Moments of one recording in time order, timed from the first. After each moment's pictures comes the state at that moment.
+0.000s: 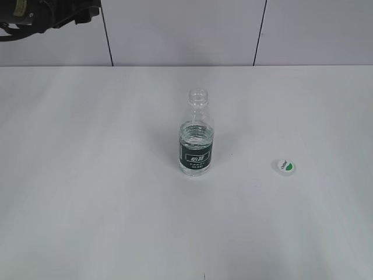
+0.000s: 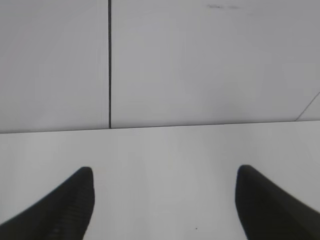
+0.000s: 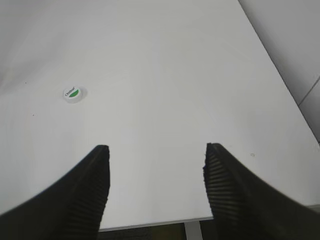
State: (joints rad) left arm -0.30 1.63 -1.16 1.18 0.10 -1.36; right arm 0.02 -0.01 -0.52 -0.05 1.08 -0.07
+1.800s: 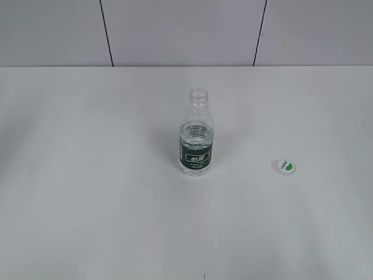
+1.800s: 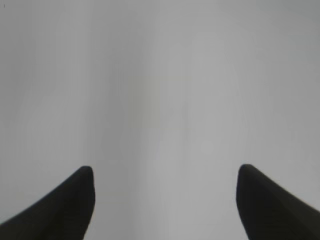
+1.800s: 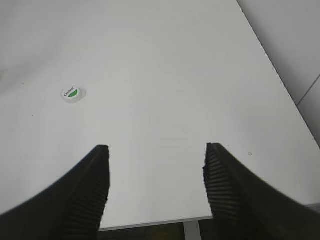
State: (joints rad) left arm 0.01 1.46 -1.18 0.04 0.98 -0.06; right arm 0.02 -0.01 -0.52 -0.06 1.08 -0.08
